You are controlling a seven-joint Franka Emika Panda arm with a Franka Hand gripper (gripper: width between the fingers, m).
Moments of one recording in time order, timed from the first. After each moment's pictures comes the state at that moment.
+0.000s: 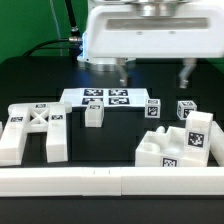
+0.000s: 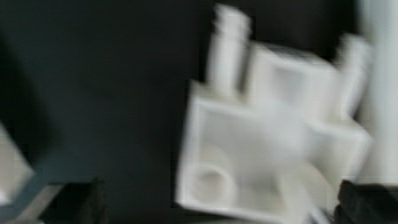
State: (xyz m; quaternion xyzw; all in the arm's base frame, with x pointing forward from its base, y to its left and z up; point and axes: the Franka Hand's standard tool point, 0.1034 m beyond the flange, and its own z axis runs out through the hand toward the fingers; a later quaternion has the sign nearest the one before) arm 0.545 0.023 0.101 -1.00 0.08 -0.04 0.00
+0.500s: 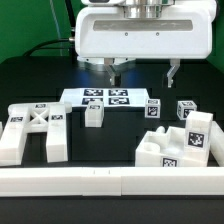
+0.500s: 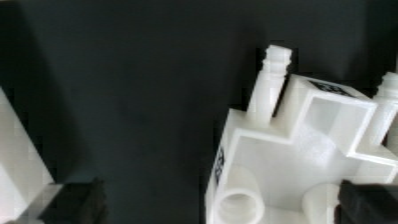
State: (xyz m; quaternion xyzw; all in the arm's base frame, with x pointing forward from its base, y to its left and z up) arm 0.546 0.026 0.099 -1.00 0.08 -0.04 0.00
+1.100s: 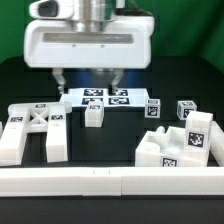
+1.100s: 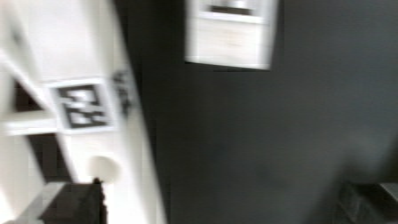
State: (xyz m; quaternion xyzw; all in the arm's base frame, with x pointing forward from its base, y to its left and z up) arm 0.501 -0.073 0.071 -1.00 0.00 -0.03 -0.02
